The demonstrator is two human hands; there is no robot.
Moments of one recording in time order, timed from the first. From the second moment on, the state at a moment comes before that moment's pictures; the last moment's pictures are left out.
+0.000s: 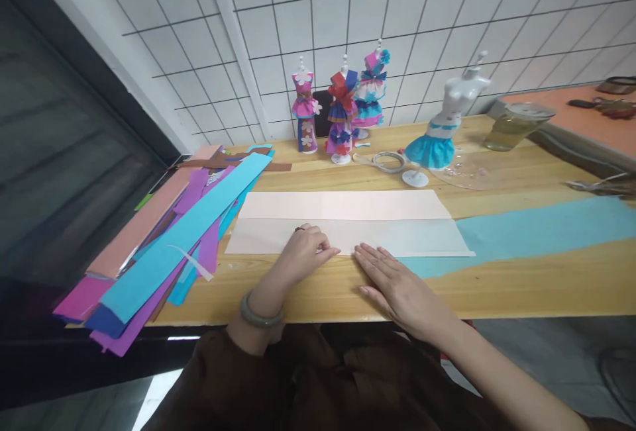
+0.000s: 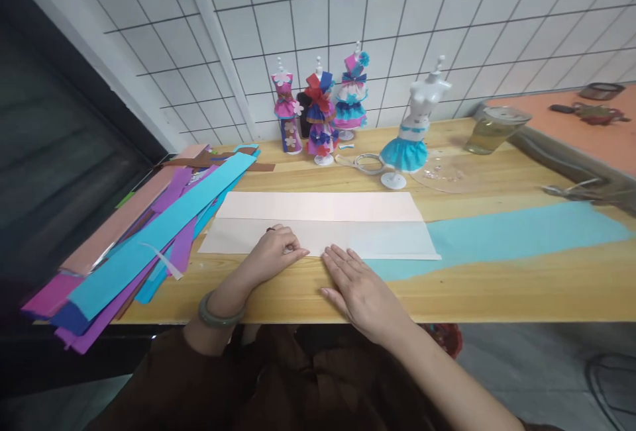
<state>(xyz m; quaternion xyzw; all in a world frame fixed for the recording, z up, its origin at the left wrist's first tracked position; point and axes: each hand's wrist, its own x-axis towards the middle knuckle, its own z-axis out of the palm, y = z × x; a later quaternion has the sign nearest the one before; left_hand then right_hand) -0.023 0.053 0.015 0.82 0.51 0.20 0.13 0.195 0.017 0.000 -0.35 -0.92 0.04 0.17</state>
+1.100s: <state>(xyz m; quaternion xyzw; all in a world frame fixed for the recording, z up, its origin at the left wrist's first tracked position) -0.202 0.035 0.020 0.70 0.66 0.17 0.21 0.194 0.017 -0.005 -0.37 -0.92 0.02 0.15</state>
